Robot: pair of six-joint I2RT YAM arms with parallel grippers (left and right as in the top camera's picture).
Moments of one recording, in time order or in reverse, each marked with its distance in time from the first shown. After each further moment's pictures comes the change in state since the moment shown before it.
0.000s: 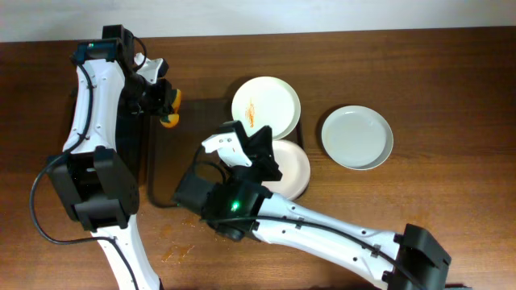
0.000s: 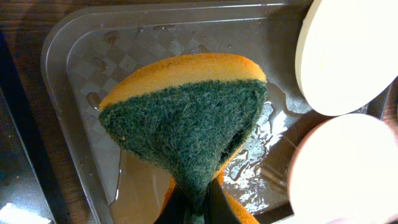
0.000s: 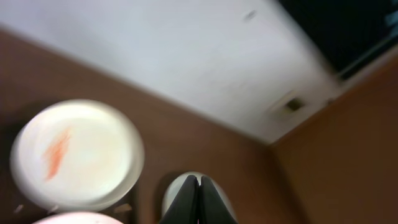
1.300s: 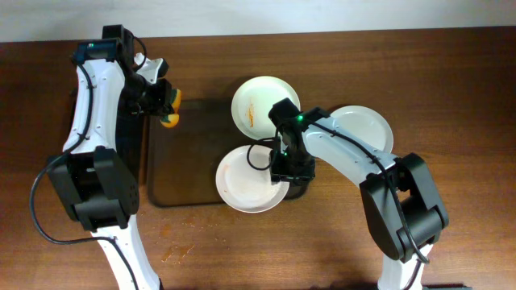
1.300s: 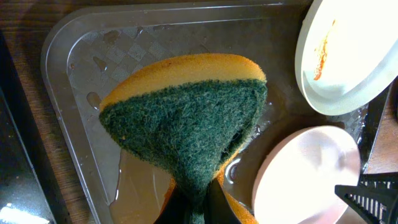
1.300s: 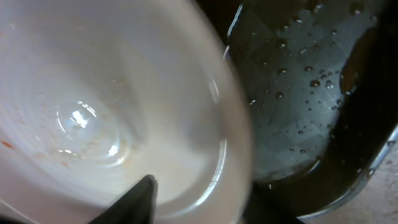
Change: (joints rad) left arm 0.000 0.000 0.000 0.000 0.000 0.000; right arm -0.604 0.206 -0.119 -0.062 -1.643 -0.029
